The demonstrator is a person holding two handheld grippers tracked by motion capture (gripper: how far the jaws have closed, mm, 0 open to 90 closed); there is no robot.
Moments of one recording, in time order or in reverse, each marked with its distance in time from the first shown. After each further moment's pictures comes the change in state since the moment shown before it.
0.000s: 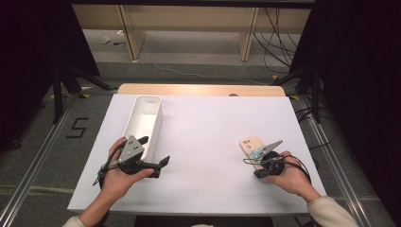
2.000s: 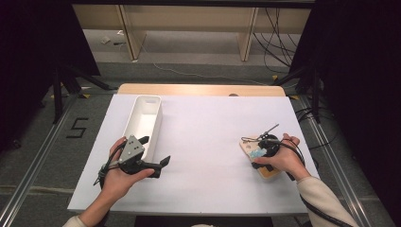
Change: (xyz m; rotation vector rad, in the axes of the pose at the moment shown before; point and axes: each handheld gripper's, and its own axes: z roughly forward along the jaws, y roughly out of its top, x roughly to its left) left arm -0.001 0.001 0.001 -0.007 -0.003 0.001; right arm -0.045 0.031 0.018 0.122 -0.178 0.251
